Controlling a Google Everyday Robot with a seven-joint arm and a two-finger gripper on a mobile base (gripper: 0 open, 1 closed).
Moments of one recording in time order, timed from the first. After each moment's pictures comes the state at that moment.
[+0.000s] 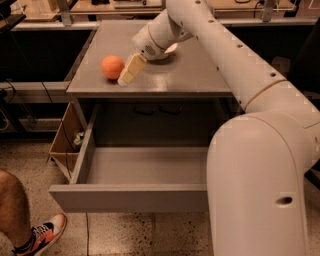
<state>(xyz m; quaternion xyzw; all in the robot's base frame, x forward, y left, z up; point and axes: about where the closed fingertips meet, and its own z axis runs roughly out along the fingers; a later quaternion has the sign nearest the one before) 0.761 0.098 0.889 -0.62 0.67 0.18 0.38</state>
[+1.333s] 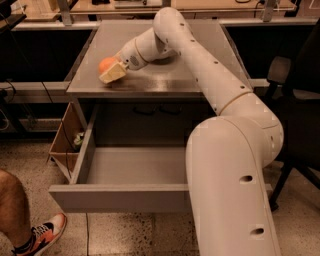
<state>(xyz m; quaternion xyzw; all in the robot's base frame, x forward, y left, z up) 0.781 0.161 0.848 -0.58 0.66 0.29 0.38</state>
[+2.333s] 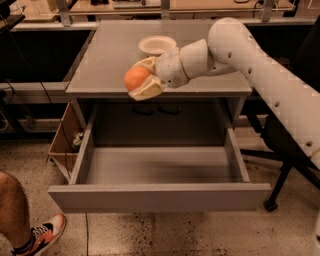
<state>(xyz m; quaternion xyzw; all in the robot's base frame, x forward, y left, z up) 0.645 0.063 0.889 -0.66 0.54 0.27 0.46</state>
